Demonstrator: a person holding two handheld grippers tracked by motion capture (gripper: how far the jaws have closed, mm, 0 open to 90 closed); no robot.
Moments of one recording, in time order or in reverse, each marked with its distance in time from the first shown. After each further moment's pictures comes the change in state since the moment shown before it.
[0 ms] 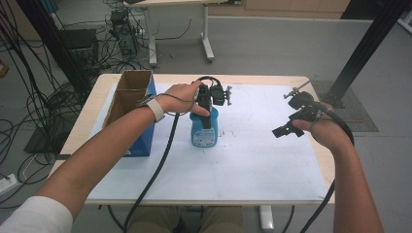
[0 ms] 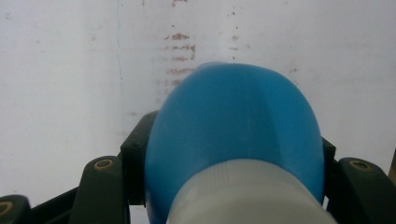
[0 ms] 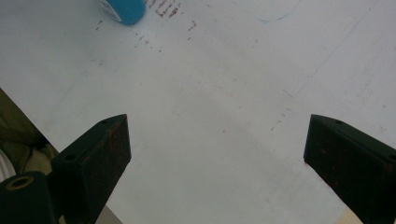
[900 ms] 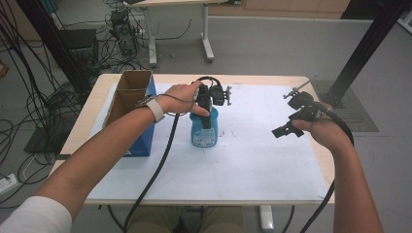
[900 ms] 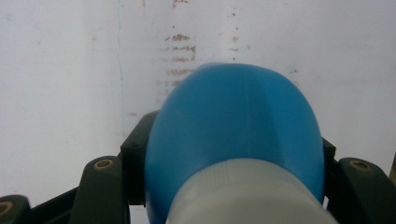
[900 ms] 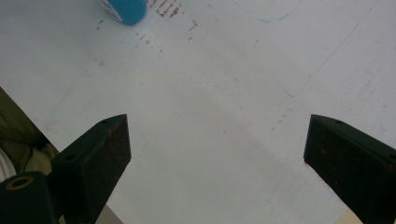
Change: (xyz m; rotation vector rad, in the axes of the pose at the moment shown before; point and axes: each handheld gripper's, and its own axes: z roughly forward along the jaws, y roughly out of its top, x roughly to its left) left arm -0.001 -0.002 0.000 -0.009 0.003 -0.011; right arm 0.001 0.000 0.000 -0.001 0.000 -0.004
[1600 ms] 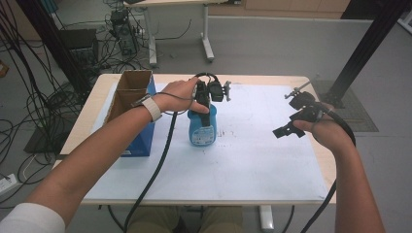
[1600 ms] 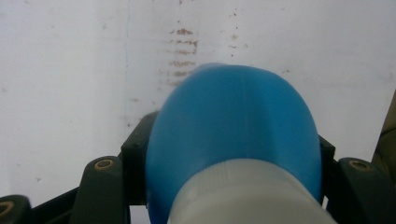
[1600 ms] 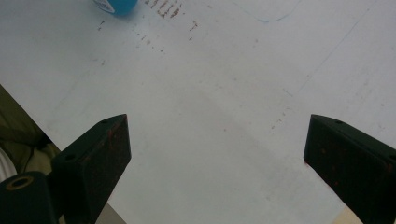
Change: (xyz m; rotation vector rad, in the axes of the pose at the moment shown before) left arm -0.008 -0.004 -0.023 0.005 0.012 -0.083; right arm 0.002 -0.002 -0.003 -0.005 -0.003 0.002
